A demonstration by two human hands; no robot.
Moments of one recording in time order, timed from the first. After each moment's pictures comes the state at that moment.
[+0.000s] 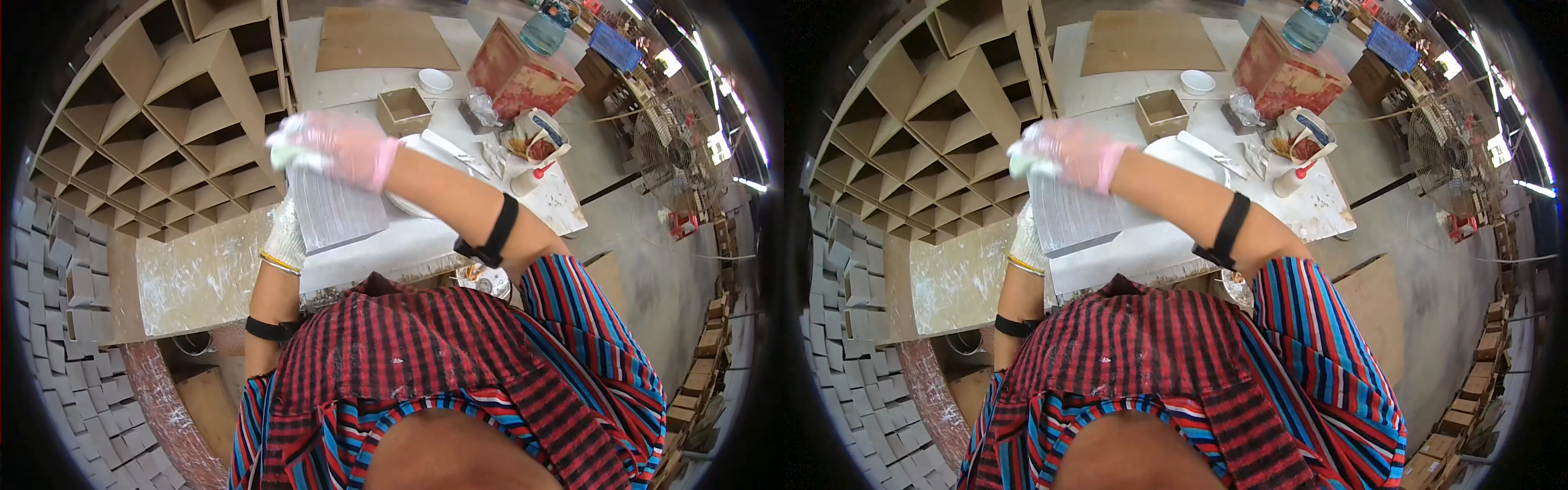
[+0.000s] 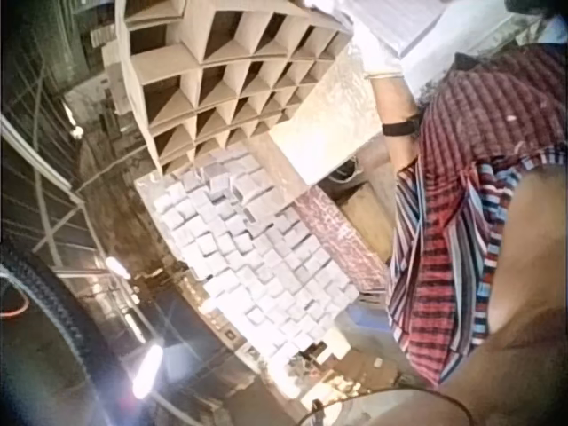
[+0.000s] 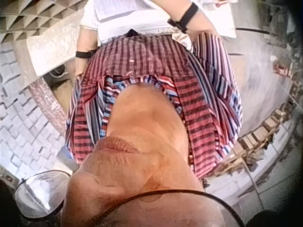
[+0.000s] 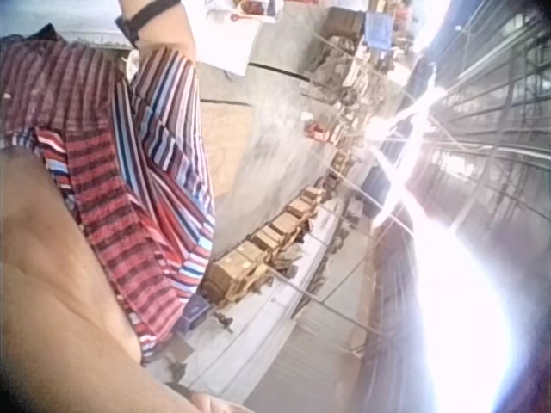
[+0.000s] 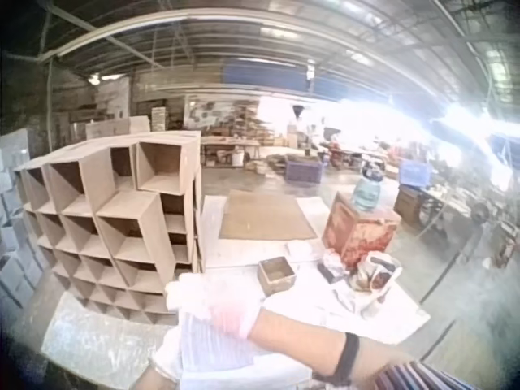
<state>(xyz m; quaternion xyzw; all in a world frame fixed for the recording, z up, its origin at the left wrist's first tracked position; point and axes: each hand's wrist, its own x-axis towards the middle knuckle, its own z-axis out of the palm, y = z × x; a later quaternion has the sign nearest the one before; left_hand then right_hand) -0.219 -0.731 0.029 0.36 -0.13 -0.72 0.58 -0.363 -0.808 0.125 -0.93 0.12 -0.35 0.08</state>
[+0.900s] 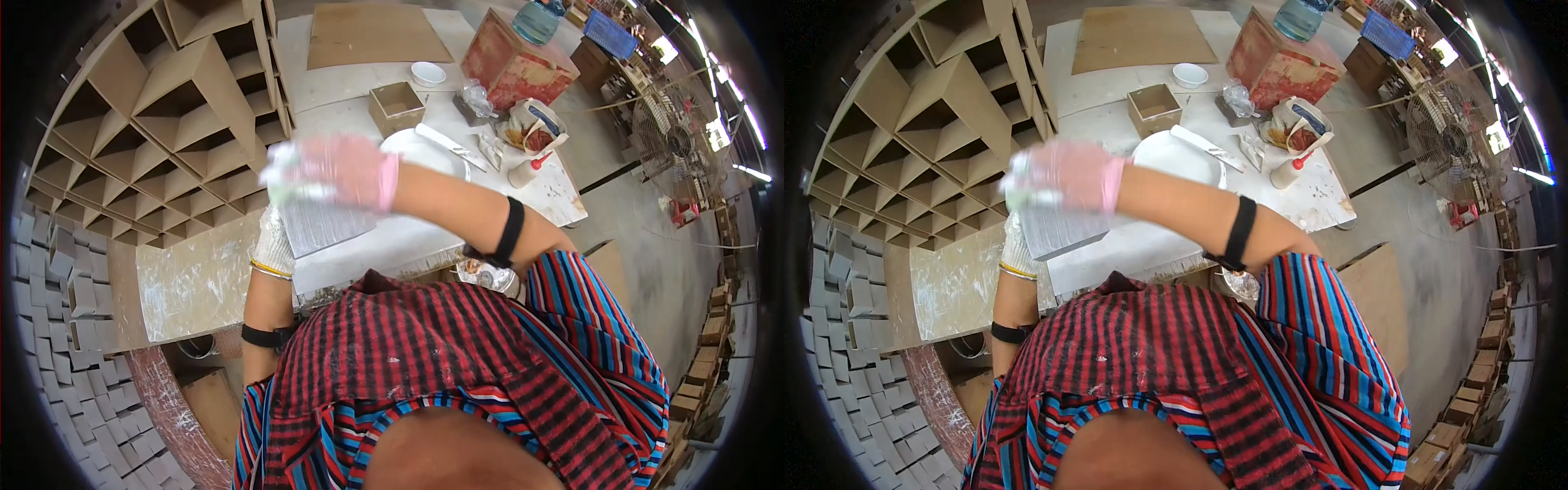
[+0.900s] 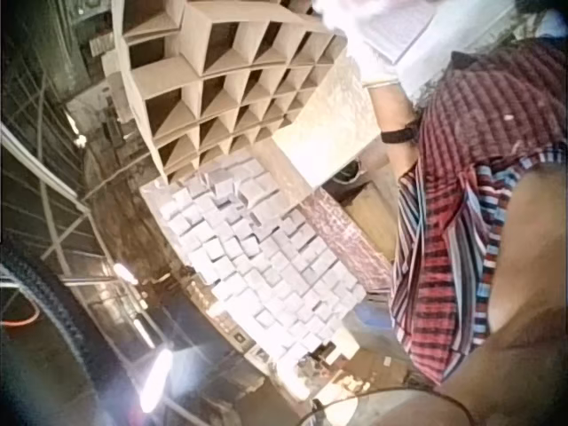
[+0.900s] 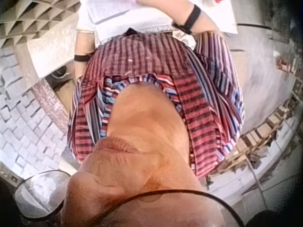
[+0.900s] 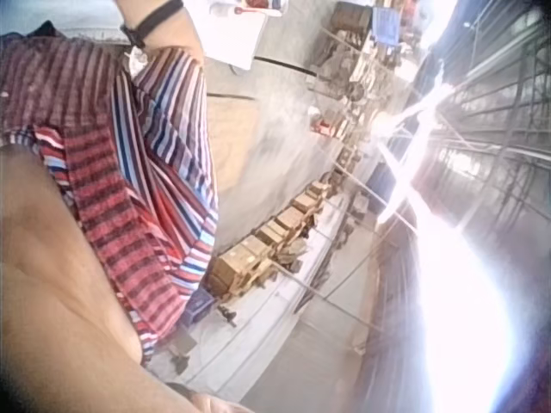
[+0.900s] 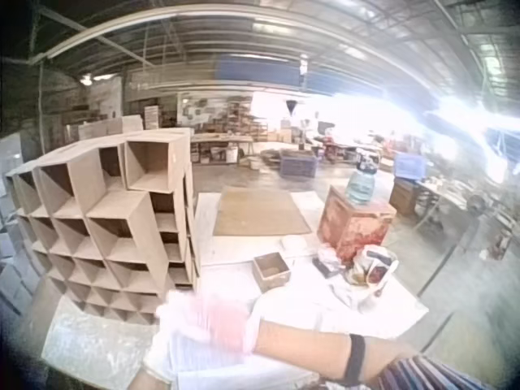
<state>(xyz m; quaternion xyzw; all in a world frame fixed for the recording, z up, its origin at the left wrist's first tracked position) -0.210 -0.724 0.030 0.31 -0.12 -0.75 0.57 -0.374 -0.793 0.112 -0.95 0.08 -0.31 0.05</state>
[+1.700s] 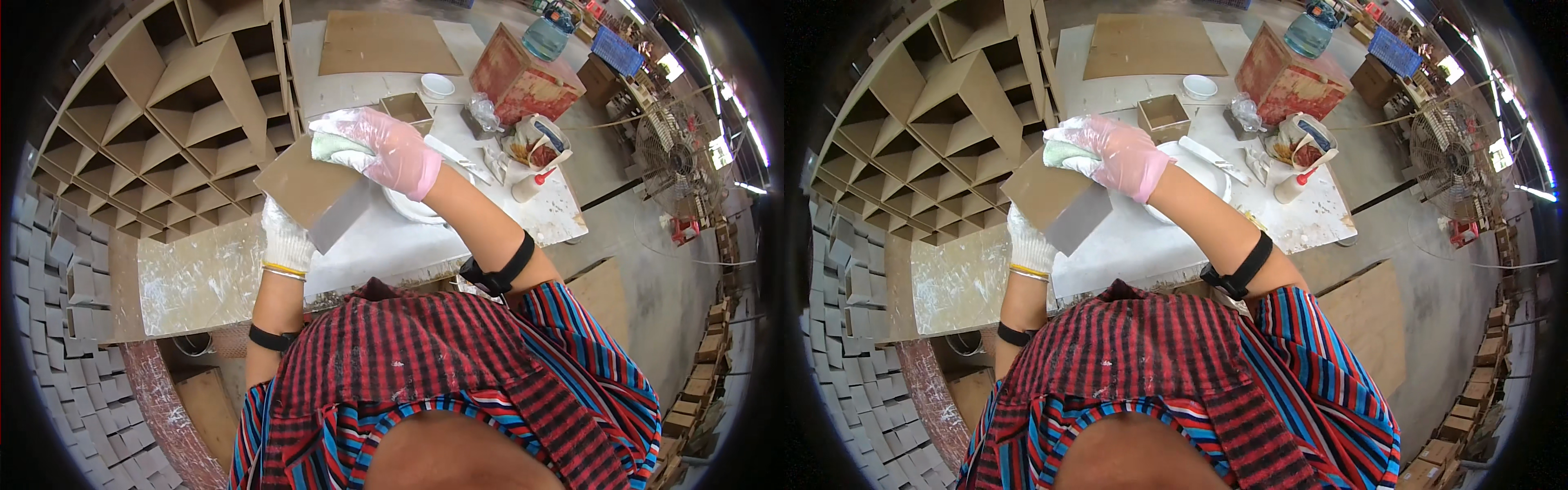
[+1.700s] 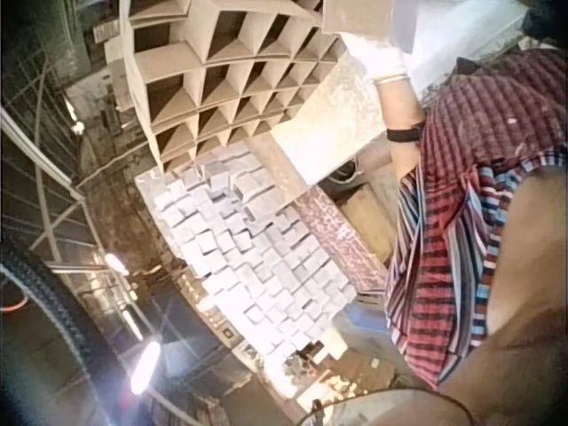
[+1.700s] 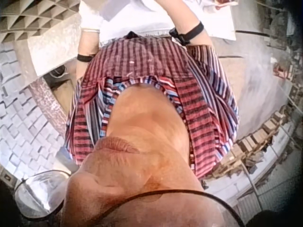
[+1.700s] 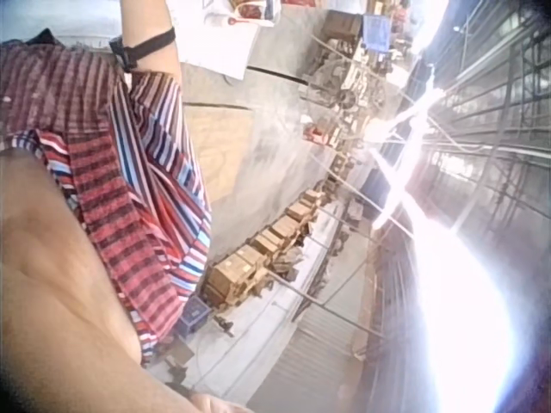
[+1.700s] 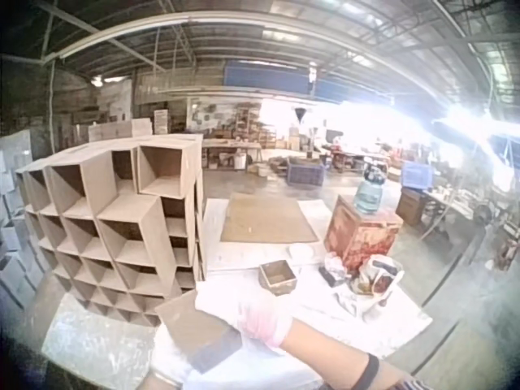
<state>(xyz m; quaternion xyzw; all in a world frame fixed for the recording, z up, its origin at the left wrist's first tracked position) -0.217 -0.740 0.017 0.15 -0.24 -0.66 0.70 -0.407 -0.794 0.138 -0.89 0.22 -0.37 0.14</state>
